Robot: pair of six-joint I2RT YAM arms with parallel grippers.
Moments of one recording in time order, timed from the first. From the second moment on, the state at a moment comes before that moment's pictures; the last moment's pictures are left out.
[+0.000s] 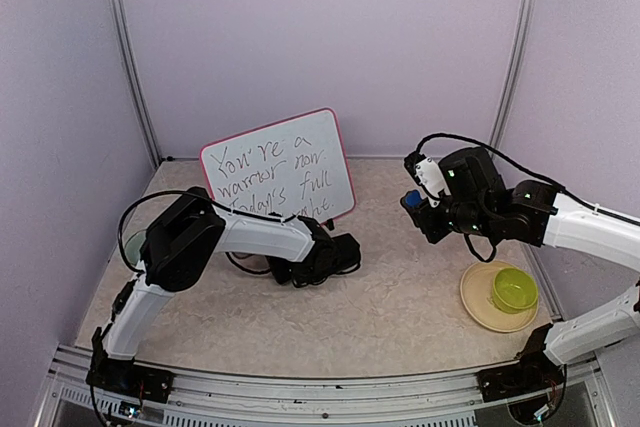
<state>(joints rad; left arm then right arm) -1.02 2.40 1.74 -0.99 -0.95 -1.65 0.83 1.20 1.00 -0.46 0.38 0.03</state>
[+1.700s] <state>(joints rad) -0.99 2.45 1.78 -0.98 -1.03 -1.62 0.83 1.20 1.00 -0.46 0.36 0.02</state>
